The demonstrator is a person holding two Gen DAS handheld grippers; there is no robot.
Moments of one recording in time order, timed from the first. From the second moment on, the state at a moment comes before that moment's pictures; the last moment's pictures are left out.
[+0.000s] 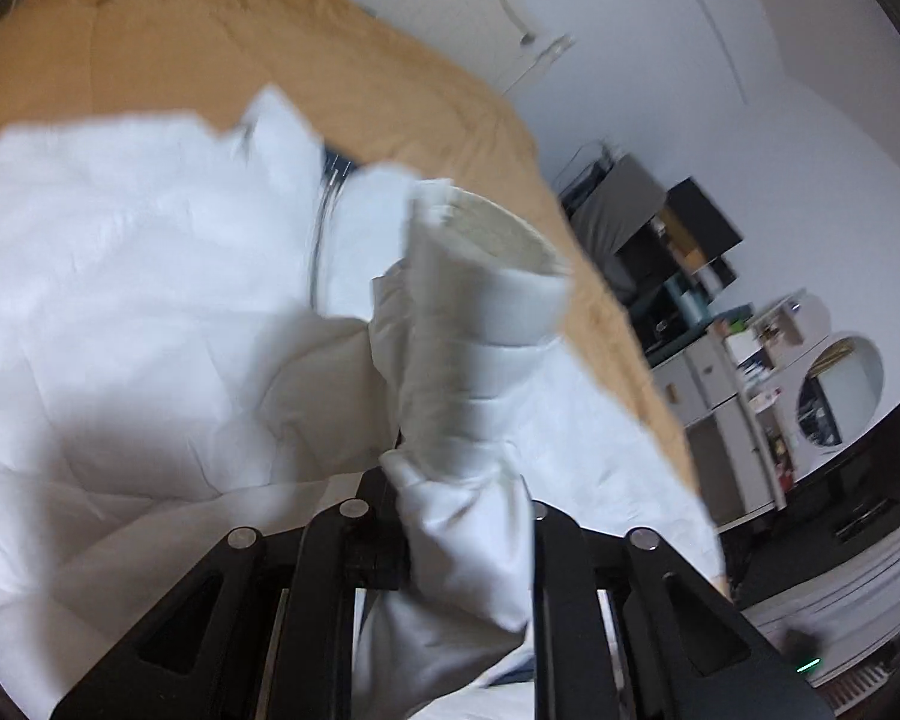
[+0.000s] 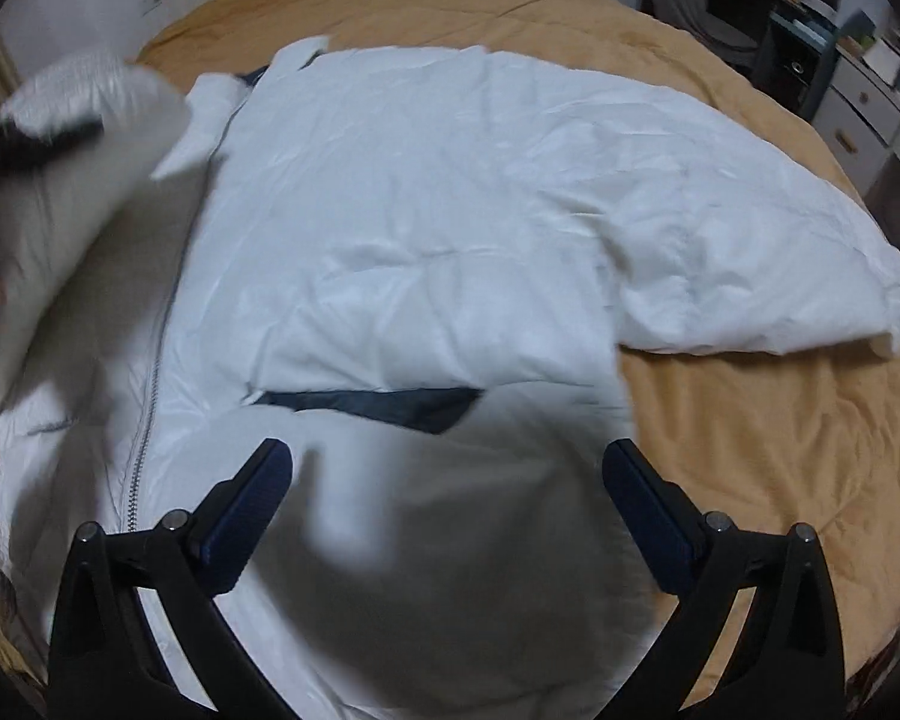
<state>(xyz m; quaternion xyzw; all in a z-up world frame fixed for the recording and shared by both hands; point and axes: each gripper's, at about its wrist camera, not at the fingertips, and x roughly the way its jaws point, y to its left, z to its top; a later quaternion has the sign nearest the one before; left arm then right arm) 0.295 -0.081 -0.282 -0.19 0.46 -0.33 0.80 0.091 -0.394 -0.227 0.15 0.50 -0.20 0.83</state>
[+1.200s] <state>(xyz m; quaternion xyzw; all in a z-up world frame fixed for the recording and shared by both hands) 0.273 0.007 -0.219 -0.15 0.46 -0.30 0.82 0.308 -0.383 -0.255 0.24 0.64 -0.05 0.73</state>
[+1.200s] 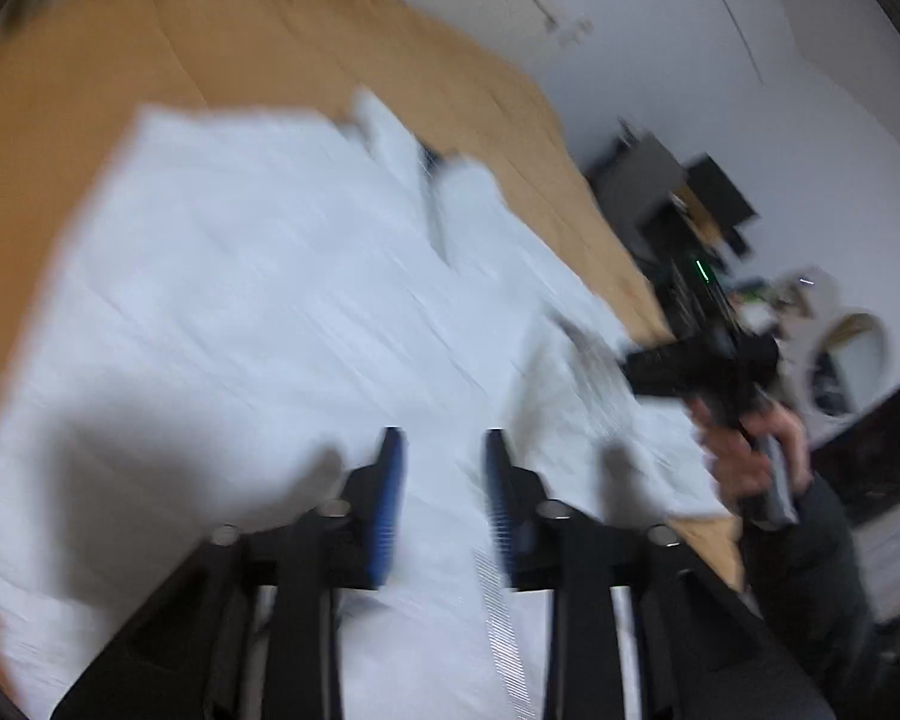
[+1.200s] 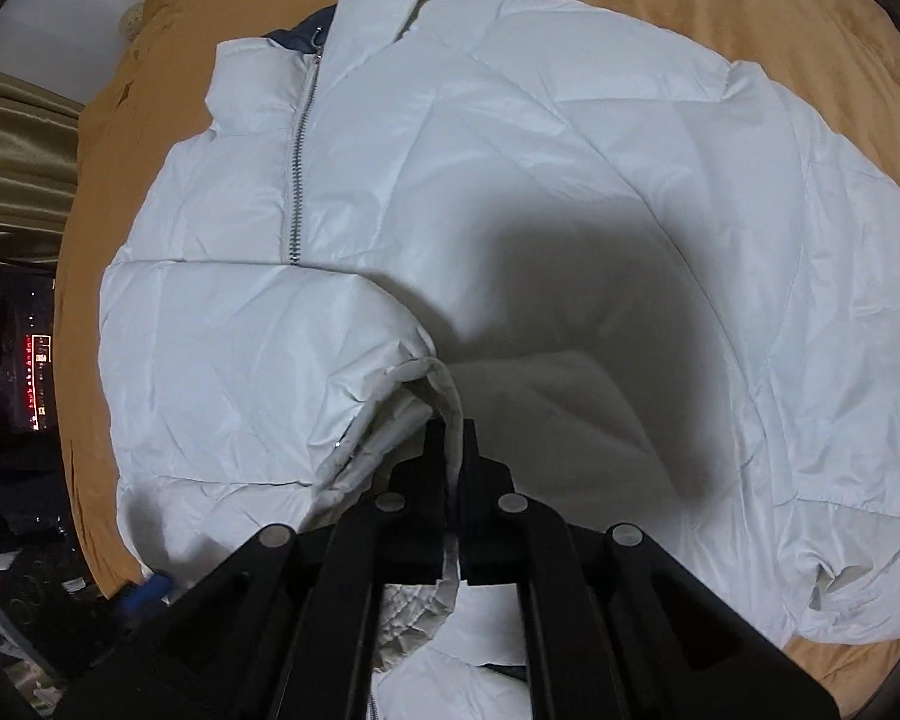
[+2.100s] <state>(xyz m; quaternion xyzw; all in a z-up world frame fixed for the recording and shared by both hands) 0.309 -0.011 -0.299 0.03 0.46 -0.13 0.88 0.269 -0.297 -0.262 0.09 0.58 -0.09 0.81</state>
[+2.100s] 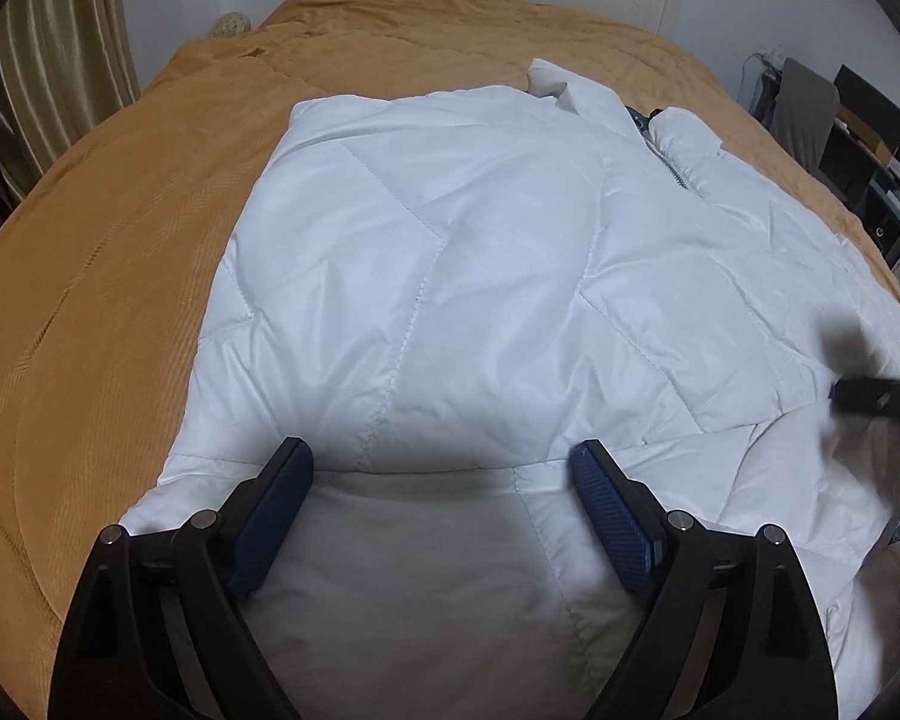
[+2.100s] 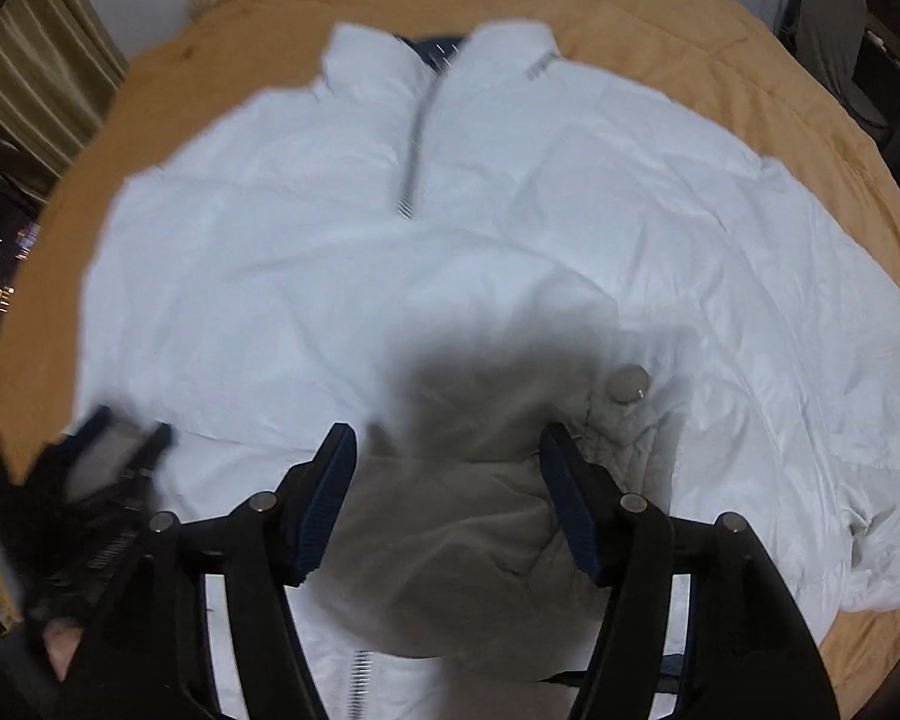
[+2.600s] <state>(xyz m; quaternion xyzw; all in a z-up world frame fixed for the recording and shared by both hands) 0.309 -0.016 -0.297 0.04 0.46 -0.12 0.88 0.234 -0.287 -0.244 0.03 0.53 -0.11 0.84</state>
